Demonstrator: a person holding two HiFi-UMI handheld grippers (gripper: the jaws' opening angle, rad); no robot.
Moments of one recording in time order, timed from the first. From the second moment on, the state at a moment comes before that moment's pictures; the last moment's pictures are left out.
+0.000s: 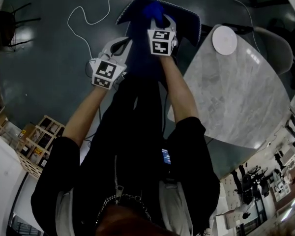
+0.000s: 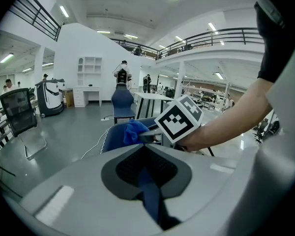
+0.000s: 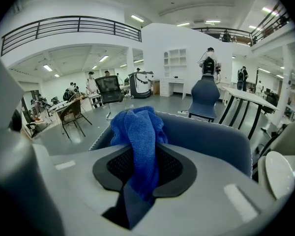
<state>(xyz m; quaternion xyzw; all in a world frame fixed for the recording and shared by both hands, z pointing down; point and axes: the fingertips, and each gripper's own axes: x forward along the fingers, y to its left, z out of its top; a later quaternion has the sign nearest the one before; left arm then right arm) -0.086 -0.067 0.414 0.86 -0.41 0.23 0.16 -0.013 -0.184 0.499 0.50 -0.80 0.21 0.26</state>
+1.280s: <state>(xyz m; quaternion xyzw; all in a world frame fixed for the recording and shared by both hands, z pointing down) -0.072 -0.067 0.418 0.89 -0.38 0.22 0.15 0.080 -0.153 0.474 0.58 -0.75 0.19 0.25</state>
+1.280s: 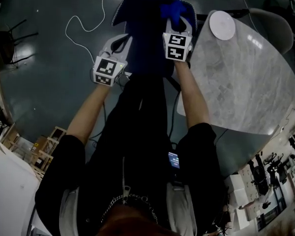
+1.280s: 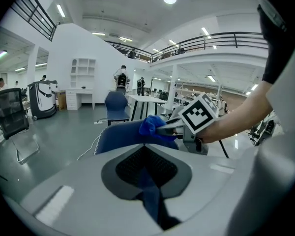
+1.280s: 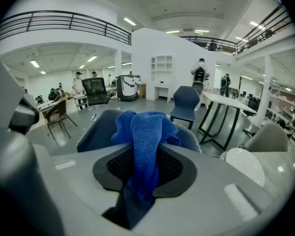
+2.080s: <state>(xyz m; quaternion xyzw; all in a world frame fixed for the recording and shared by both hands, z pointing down) -0.190 -0.037 0.435 0.82 -0.50 0.23 0.18 -0.165 -0.116 0.538 0.27 -0.90 0.08 0.34</state>
